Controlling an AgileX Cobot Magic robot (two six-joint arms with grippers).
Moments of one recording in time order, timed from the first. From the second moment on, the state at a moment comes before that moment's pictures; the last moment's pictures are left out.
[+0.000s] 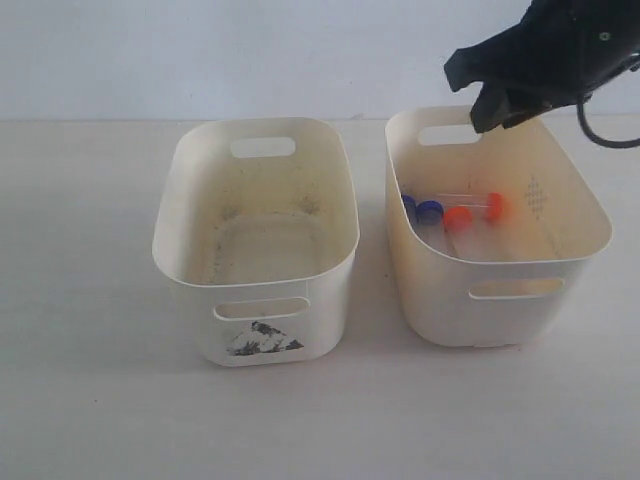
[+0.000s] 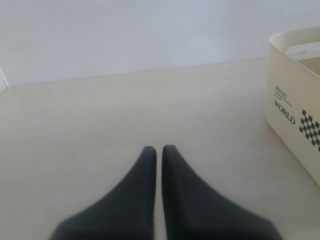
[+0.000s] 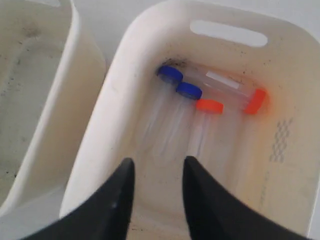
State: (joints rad) left arm -0.02 0.01 0.00 0.13 0.28 -0.02; right arm 0.19 1.55 -1.32 0.18 0.89 -0.12
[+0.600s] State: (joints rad) left arm -0.02 0.01 0.00 0.13 0.28 -0.02; right arm 0.19 1.93 -1.44 0.01 0.95 0.06
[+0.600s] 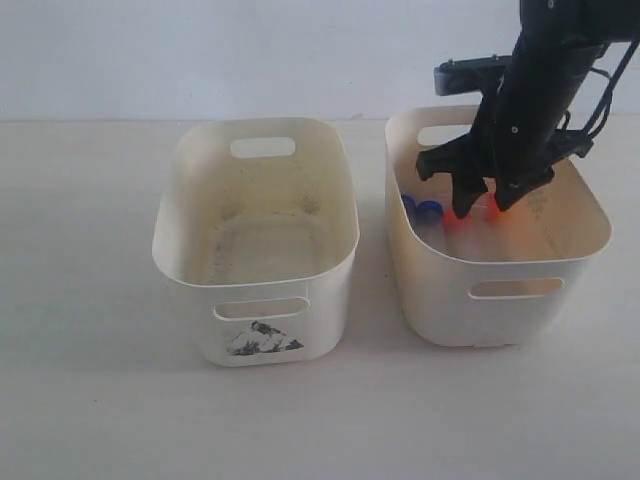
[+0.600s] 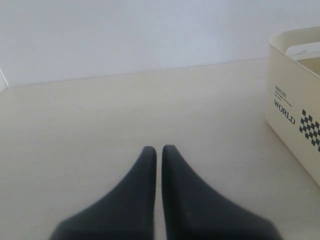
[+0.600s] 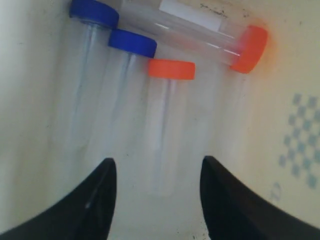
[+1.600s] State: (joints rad) left arm -0.02 0.01 0.00 0.13 0.28 -0.02; right arm 0.19 2.06 -1.45 0.05 0.92 0.14
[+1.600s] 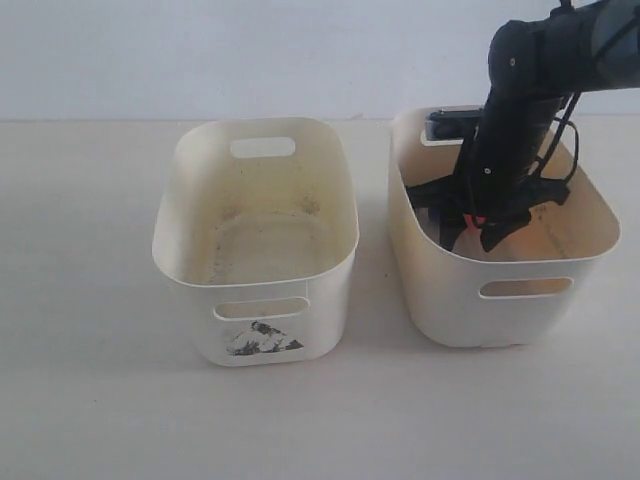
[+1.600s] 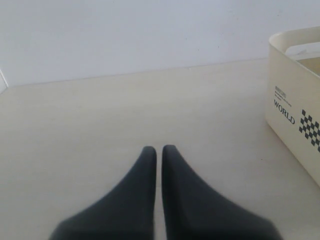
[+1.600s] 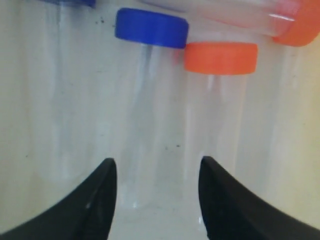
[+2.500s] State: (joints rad) left arm -0.02 0.01 0.00 0.13 0.28 -0.02; right arm 0.22 2.14 -1.45 0.14 0.85 0.12
